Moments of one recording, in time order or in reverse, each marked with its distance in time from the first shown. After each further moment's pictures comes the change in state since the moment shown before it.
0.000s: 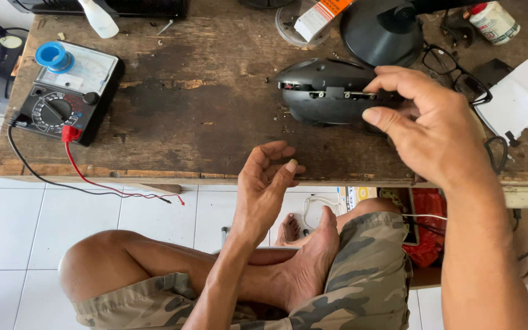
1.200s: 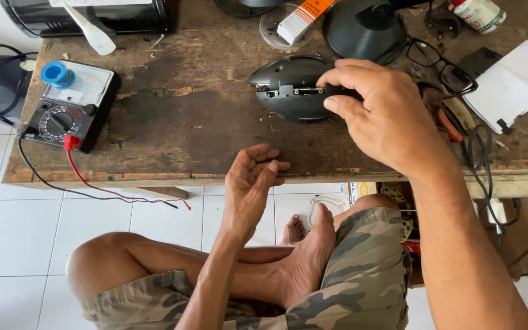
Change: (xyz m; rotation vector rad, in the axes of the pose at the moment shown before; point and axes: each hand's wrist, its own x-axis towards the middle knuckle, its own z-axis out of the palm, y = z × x) left_hand 0.002 -0.019 -0.003 0.017 0.011 0.035; right_hand 0.016 0.003 0.007 -0.060 0.005 -0.434
